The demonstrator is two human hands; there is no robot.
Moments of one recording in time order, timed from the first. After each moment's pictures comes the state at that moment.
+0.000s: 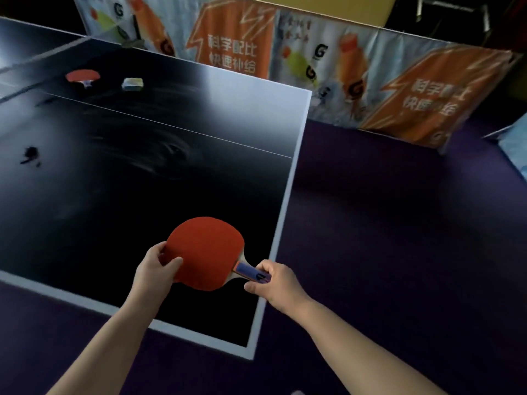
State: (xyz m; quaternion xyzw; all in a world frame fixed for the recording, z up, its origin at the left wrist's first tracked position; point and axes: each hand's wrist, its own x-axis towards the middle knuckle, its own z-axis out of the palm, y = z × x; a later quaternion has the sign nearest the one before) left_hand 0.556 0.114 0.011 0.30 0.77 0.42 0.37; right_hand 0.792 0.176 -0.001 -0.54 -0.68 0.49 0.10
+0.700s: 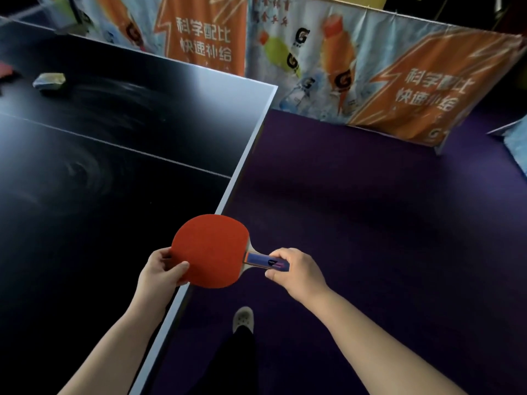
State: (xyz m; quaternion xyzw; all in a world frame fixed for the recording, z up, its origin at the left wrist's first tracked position) left_hand 0.781 0.382 -0.021 0.24 0.72 0.49 0.43; right_hand 1.031 0.469 -0.011 -0.55 -0.74 0.37 0.10
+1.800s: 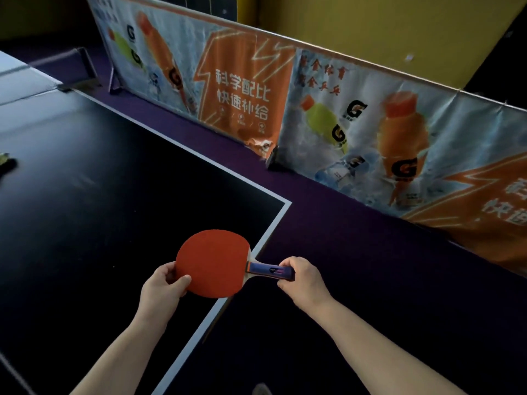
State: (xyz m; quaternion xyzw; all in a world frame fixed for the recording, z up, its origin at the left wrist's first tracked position) left_hand 0.740 1.076 -0.012 0.16 0.78 0.51 0.33; right_hand 0.957 1.240 -0.013 -0.46 -0.81 0.35 0.08
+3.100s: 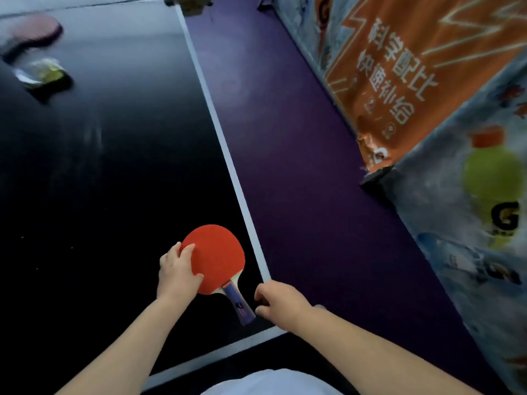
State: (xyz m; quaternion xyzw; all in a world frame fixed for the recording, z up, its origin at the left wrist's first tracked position) left_hand 0.637 1.452 -0.111 -0.03 0.97 0.17 0.19; right_hand 0.732 1.656 -0.107 -0.01 -0.89 0.28 -0.35
